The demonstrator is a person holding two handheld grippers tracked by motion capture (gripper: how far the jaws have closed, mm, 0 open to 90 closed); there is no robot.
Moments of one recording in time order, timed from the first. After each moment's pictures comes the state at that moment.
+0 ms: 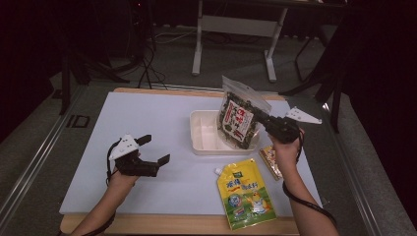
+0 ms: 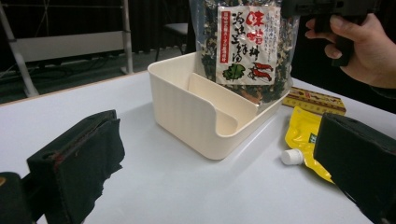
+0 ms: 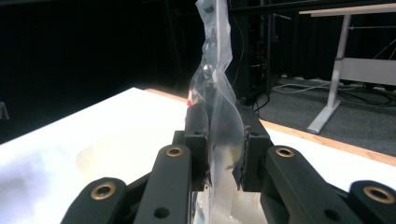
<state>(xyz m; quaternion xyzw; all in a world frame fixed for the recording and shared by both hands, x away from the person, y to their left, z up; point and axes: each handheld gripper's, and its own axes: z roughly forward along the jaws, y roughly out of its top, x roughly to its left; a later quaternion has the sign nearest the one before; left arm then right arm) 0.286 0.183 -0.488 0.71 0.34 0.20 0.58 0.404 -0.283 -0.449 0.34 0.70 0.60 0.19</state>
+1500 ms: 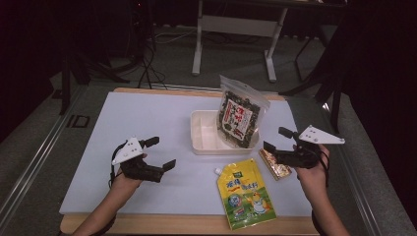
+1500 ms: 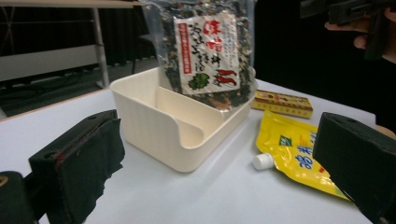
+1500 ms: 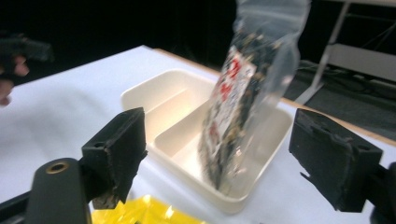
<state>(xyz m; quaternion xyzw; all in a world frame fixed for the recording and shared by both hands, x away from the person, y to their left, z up) 0.278 0.169 -0.484 0.72 0.28 0.18 0.60 0.313 -0.300 -0.411 0.31 0.76 0.53 0.22</state>
